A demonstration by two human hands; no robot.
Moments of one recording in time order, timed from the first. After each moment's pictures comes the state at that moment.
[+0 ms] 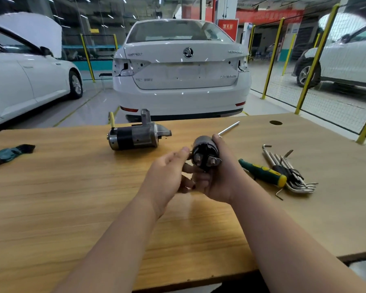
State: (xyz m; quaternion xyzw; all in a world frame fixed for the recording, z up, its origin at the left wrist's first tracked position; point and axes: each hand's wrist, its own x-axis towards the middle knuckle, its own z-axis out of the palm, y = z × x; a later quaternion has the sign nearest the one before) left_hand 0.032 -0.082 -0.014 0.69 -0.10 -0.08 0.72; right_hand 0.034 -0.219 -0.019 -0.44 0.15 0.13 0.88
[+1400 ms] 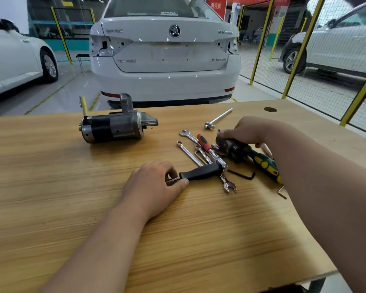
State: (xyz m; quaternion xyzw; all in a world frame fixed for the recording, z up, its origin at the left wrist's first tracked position) left_hand 0.090 -0.075 -0.071 0.94 -0.23 0.08 0.23; right_hand 0.129 -0.348 0.004 -0.97 0.19 0.07 0.12
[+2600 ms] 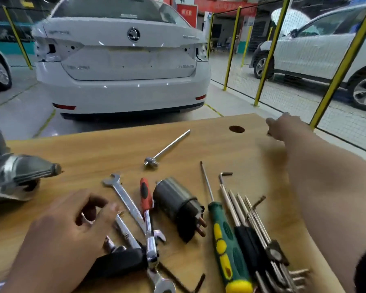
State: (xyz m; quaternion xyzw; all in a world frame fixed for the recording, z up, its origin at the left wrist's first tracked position) left_hand 0.173 -0.146 -0.090 0.90 -0.16 0.22 0.34; right_hand 0.227 -0.646 -0.027 -0.88 0.45 -0.11 0.10
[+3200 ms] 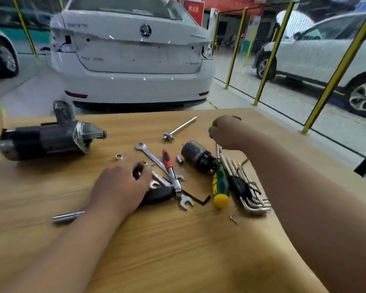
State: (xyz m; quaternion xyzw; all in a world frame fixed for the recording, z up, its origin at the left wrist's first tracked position) left_hand 0.120 -0.152 -0.063 0.92 -0.16 0.14 0.34; right_hand 0.124 -0.399 0.024 -0.98 0.16 -0.02 0.11
